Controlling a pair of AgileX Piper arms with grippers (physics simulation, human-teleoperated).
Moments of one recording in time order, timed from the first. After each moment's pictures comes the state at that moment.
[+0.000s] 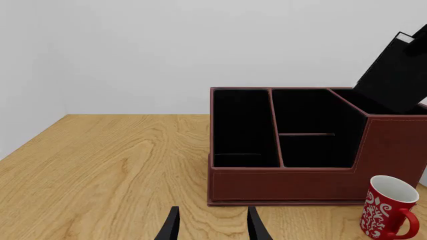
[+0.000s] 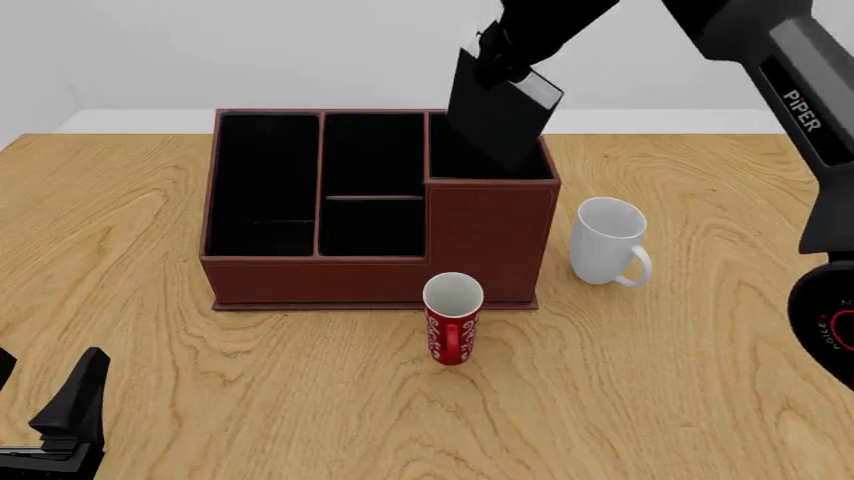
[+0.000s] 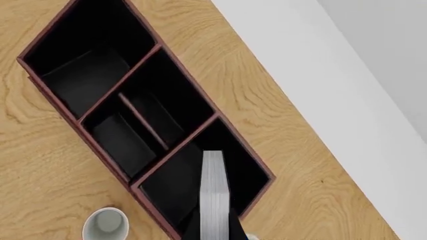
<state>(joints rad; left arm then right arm) 0.00 0.01 0.00 0.00 0.00 0.46 1.95 -2.34 1.22 -0.51</state>
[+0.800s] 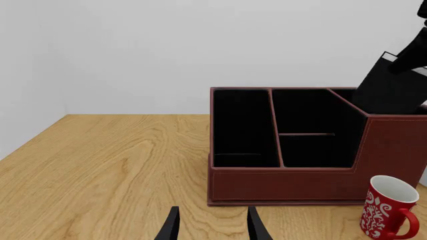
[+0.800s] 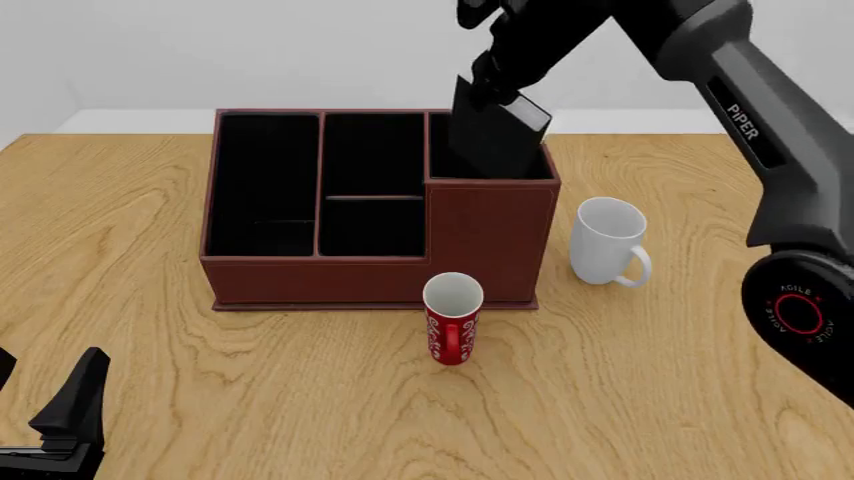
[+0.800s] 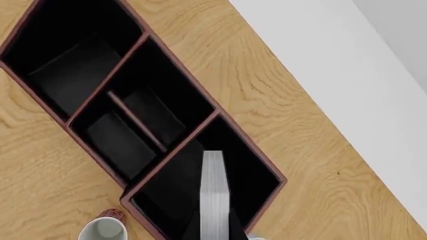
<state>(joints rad) 0.00 0.01 0.00 0.00 0.00 0.45 2.04 -2.36 1.22 -0.46</state>
